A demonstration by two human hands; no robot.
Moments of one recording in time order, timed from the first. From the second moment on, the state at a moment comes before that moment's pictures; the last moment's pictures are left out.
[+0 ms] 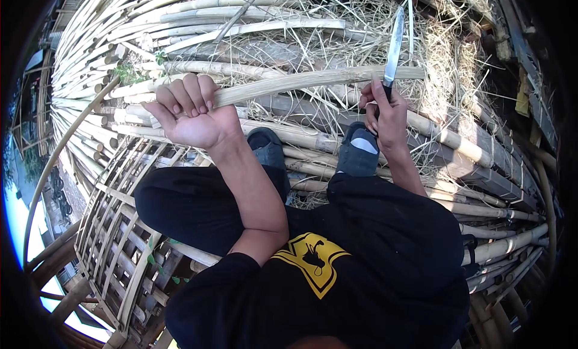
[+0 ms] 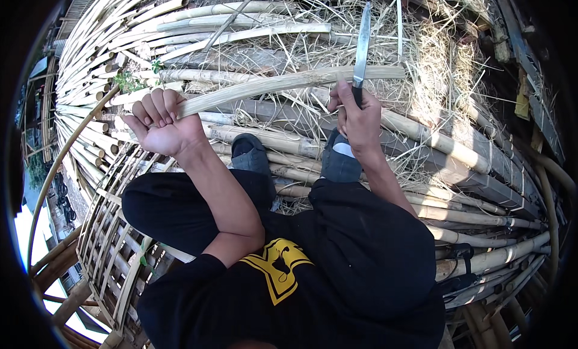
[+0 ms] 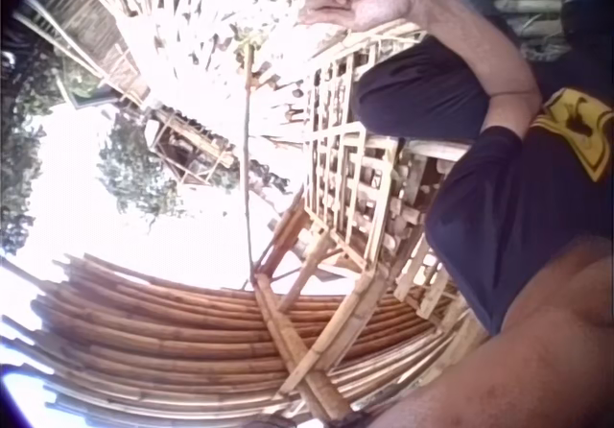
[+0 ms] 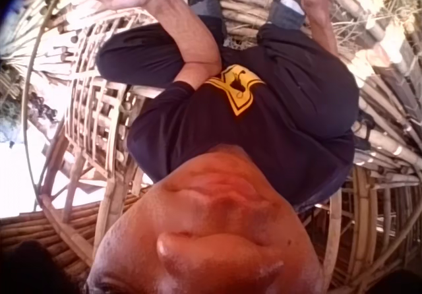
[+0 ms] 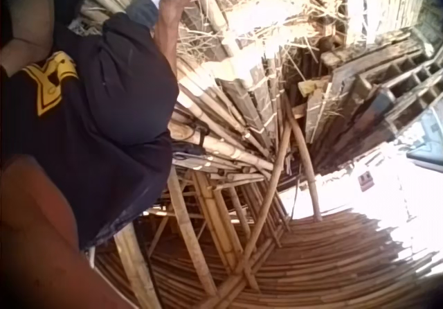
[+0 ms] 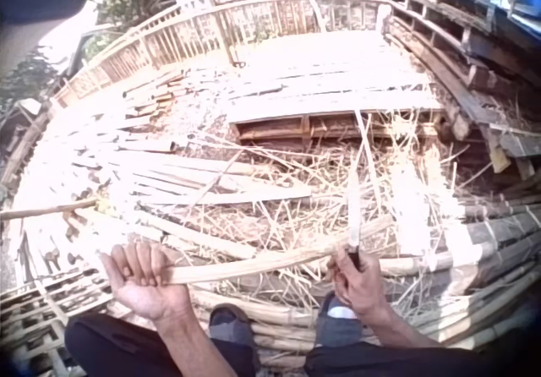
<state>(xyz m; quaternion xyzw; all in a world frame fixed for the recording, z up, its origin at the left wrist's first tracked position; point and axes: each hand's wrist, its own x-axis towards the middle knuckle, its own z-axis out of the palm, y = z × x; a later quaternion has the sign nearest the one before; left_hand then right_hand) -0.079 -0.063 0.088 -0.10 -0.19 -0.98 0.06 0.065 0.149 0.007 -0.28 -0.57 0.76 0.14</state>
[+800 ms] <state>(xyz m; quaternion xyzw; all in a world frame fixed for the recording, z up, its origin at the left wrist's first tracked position) -0.082 -0.059 0.096 0.03 -0.77 -0.55 0.33 0.057 0.192 0.010 -0.26 -0.47 0.82 0.19</state>
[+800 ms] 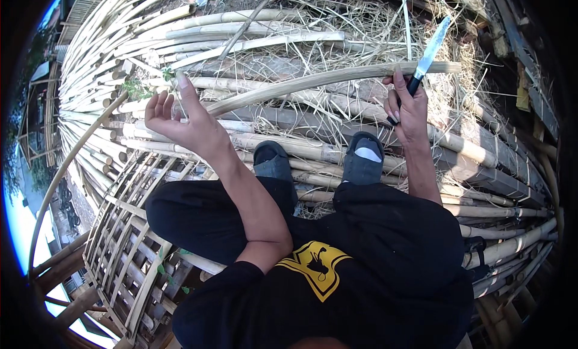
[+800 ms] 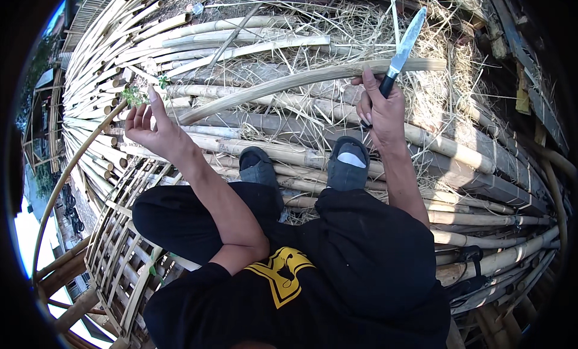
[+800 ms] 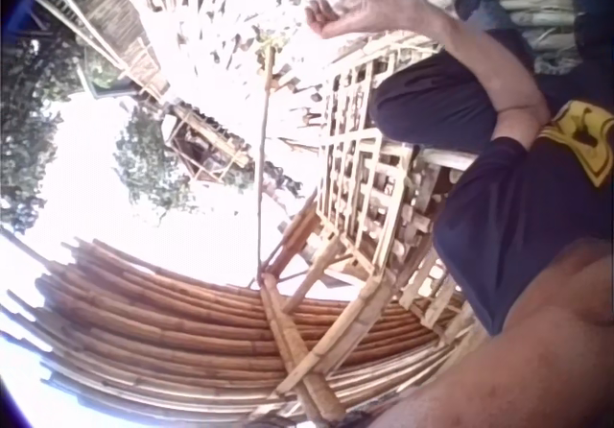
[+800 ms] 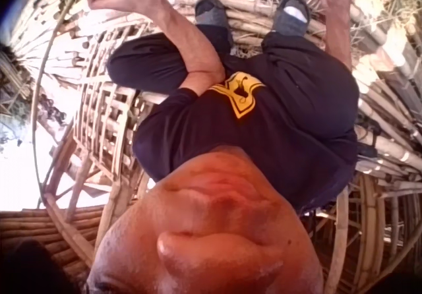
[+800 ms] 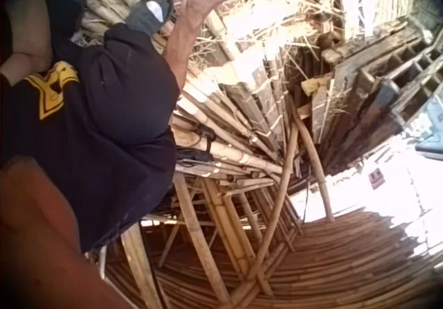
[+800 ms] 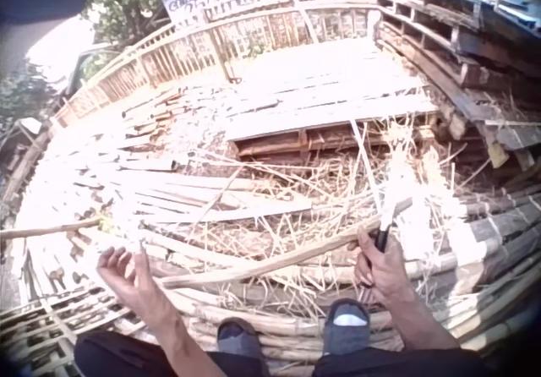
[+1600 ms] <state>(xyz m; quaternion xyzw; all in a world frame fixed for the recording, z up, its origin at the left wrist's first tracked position) -0.028 0.020 0.056 -0.19 -0.76 -0.54 -0.32 0.046 0.198 0.046 -0.16 -0.89 0.43 0.04</state>
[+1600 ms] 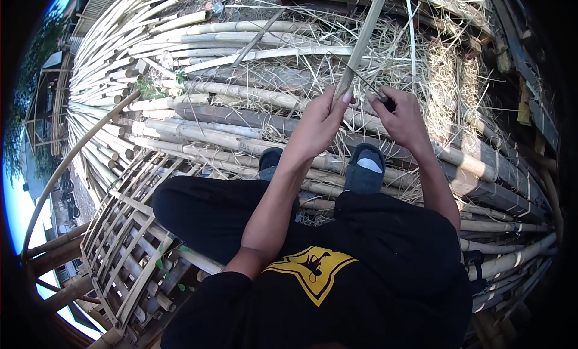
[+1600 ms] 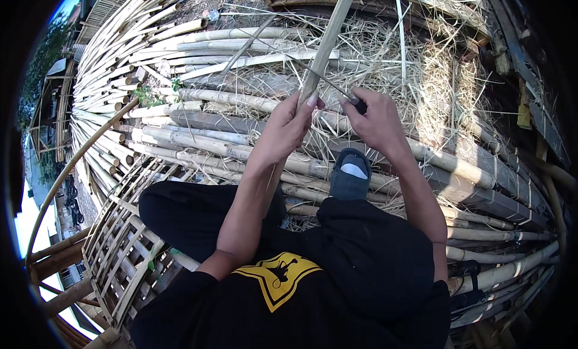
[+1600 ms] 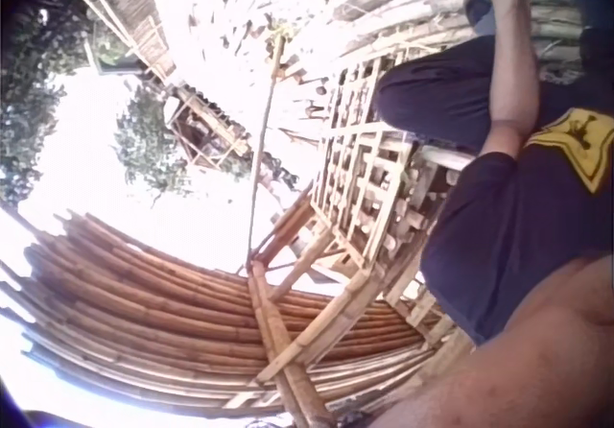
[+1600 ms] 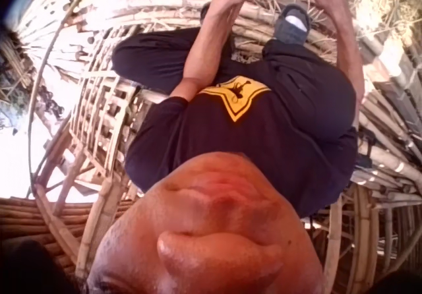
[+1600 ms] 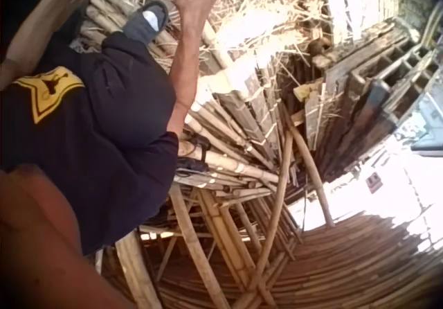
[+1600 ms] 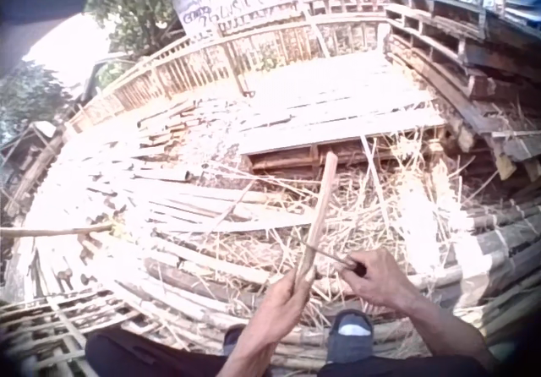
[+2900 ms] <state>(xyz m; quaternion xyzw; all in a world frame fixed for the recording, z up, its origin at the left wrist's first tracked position) -0.035 -0.025 -0.013 -0.02 -0.85 -0.48 -0.22 -0.097 0.156 -0.051 0.02 -0.98 0.12 -0.15</state>
